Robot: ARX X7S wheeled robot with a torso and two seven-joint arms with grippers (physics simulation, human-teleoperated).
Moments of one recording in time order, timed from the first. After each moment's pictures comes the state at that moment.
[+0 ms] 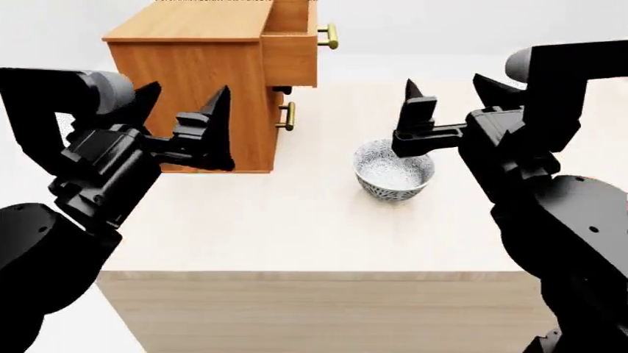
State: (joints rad) left arm -0.73 -0.39 -0.13 0.59 -1.03 -1.06 -0.26; right arm 0.86 0.24 0.08 -0.59 0.61 1.31 0.19
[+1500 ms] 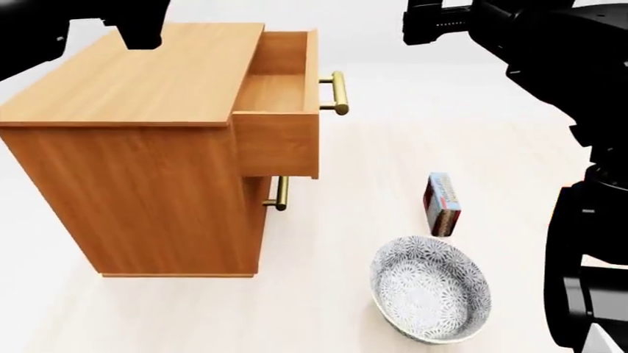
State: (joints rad) left arm -1.44 -0.57 -0.05 0.06 -1.80 -1.42 -0.82; right arm 1.42 0.29 -0.17 0.15 0.50 1.18 0.03
